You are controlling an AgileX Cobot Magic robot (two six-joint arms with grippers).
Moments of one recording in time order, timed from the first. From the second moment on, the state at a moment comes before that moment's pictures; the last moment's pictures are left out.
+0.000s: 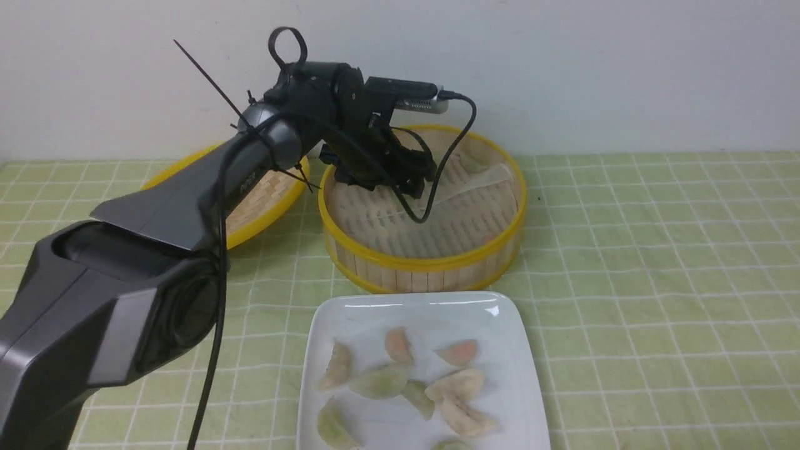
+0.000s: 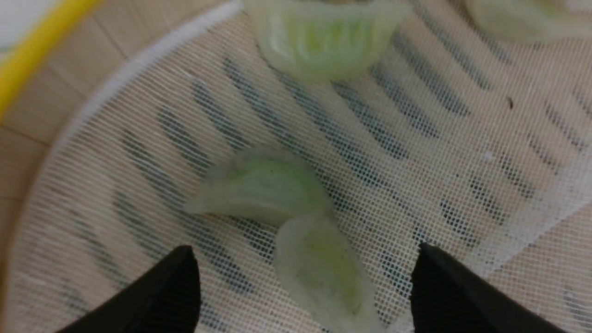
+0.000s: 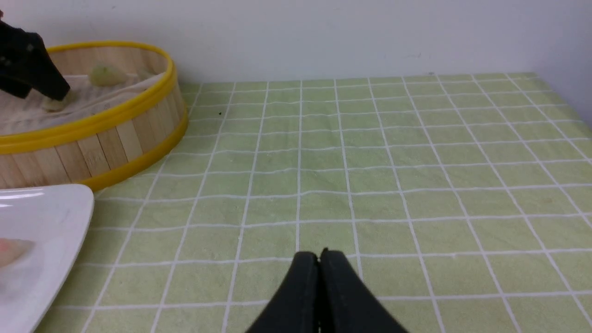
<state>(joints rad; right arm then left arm) -0.01 -0.02 0.02 0.10 0.40 -0.01 -0.37 2.55 -2.35 -0.18 0.87 0.03</state>
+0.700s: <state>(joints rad) -0.01 -0.02 0.02 0.10 0.40 -0.01 -0.37 2.53 -2.39 -0.15 1.00 0.08</state>
